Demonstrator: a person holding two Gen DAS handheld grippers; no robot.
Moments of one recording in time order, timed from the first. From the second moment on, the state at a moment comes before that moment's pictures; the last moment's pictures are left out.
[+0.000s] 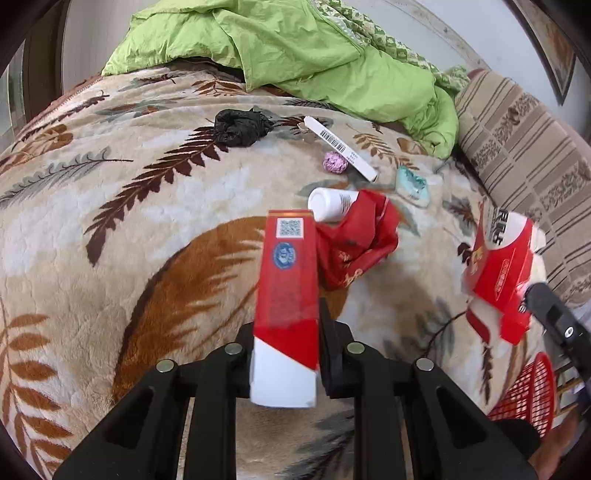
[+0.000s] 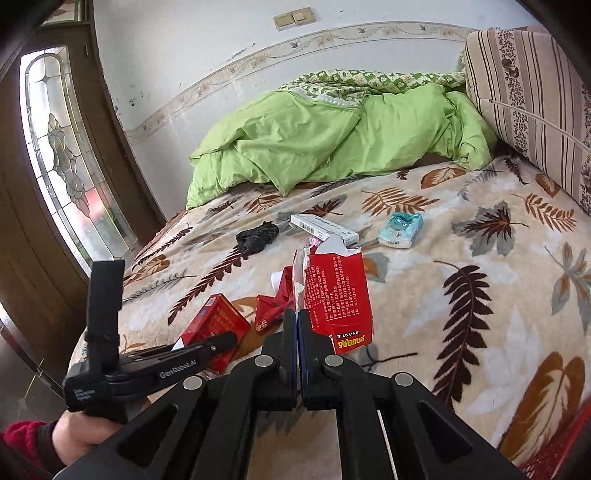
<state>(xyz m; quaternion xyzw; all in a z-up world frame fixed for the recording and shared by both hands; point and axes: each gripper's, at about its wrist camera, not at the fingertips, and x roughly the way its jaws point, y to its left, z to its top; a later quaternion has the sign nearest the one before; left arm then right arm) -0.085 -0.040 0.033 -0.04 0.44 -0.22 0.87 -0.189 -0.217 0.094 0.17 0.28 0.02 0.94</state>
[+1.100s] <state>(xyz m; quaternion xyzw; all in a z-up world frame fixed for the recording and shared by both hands) -0.148 -0.047 0.075 0.06 0.31 -0.18 0.93 -0.195 -0.202 0.084 0.16 0.30 0.05 0.94</state>
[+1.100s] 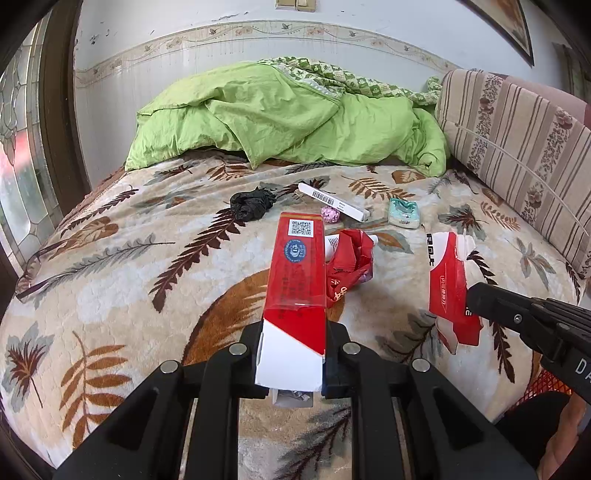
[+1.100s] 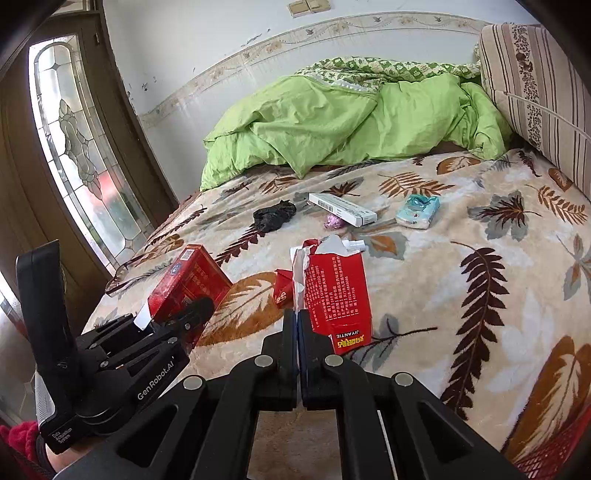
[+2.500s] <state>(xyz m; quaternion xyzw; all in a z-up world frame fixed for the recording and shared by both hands) -0.150 -0.049 0.074 0.06 0.31 -0.18 0.93 -0.195 -0.202 0.083 0.16 0.30 0.05 0.94</state>
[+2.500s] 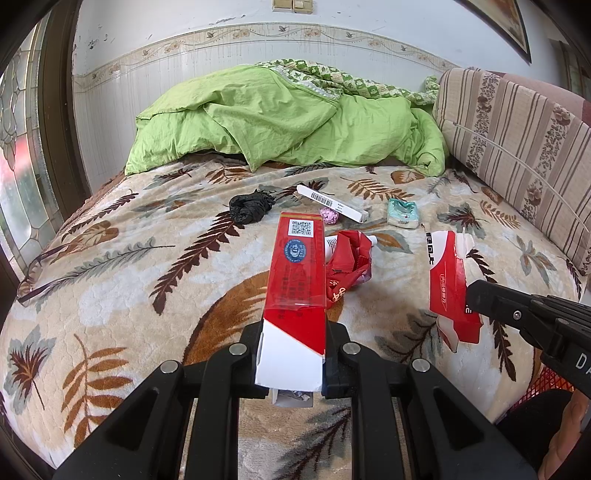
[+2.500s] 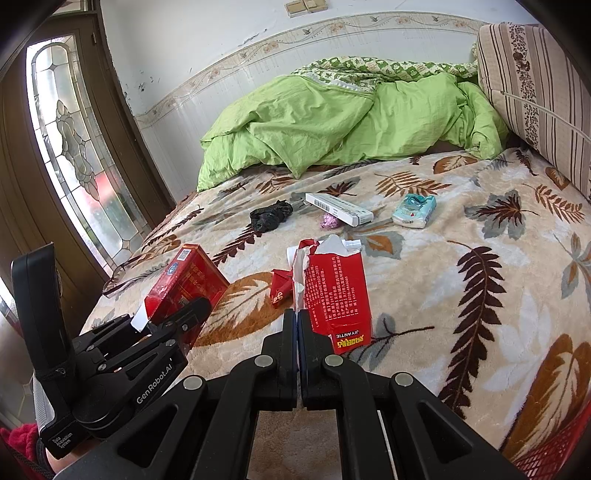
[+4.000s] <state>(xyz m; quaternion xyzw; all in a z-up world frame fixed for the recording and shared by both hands) -0.297 -0.295 0.111 0.09 0.39 -0.57 0.71 -0.448 -0.407 0.107 0.35 0.25 -0.20 0.88</state>
